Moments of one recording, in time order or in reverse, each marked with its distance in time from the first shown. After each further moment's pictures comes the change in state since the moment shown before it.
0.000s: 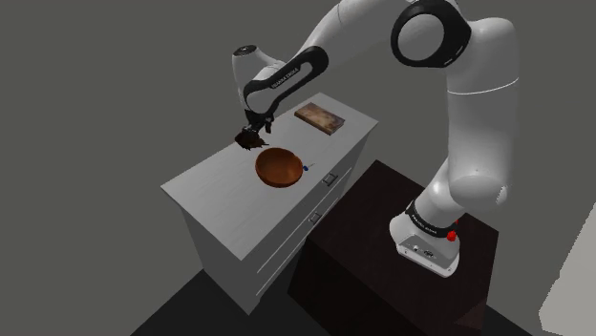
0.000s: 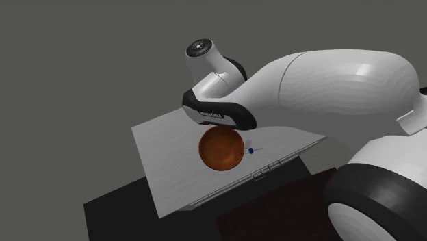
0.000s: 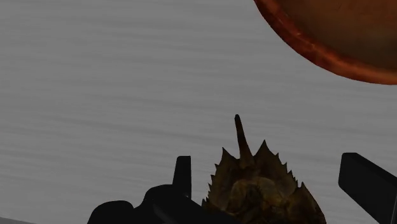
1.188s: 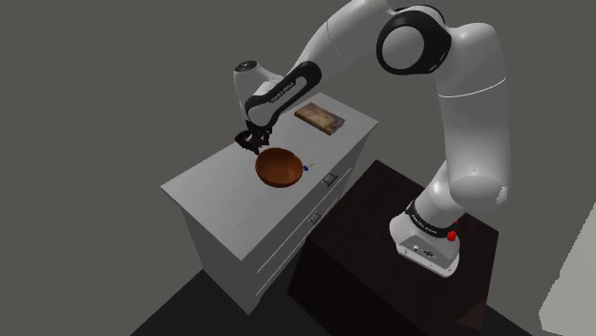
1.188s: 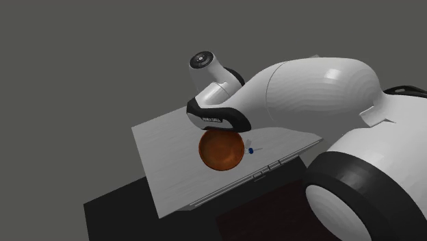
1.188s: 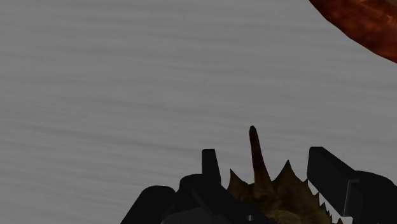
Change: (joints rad) arm 0.001 0.088 -0.013 0.014 -0.018 0.074 0.010
